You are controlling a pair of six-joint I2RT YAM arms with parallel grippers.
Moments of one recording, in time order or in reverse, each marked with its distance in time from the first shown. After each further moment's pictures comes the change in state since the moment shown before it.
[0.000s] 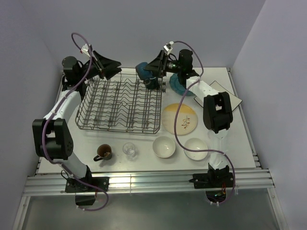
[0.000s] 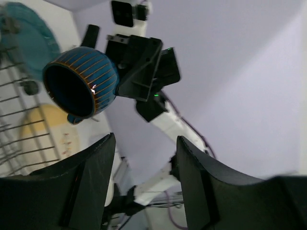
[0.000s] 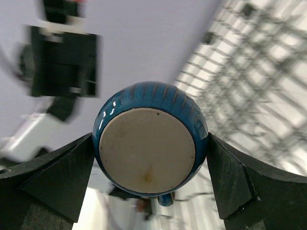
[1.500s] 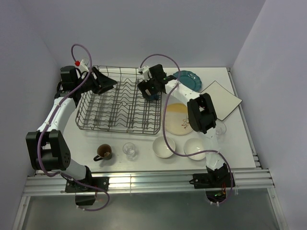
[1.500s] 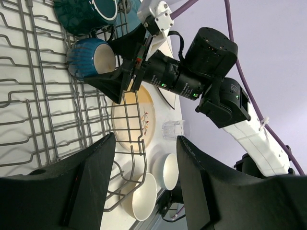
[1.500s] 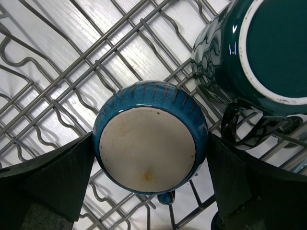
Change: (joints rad) left arm 0.059 -0.160 -0.094 -0.628 -0.138 0.626; right arm 0.221 0.140 0.189 -0.885 0.879 -1.304
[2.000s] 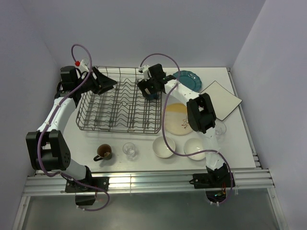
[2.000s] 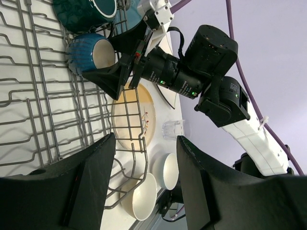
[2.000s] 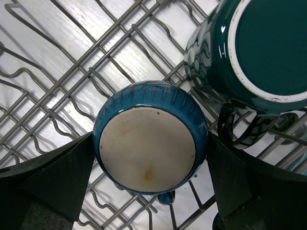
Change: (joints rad) left arm 0.000 0.000 -0.002 0.000 0.000 0.000; right arm 0.004 0.018 0.026 0.007 0.031 0.016
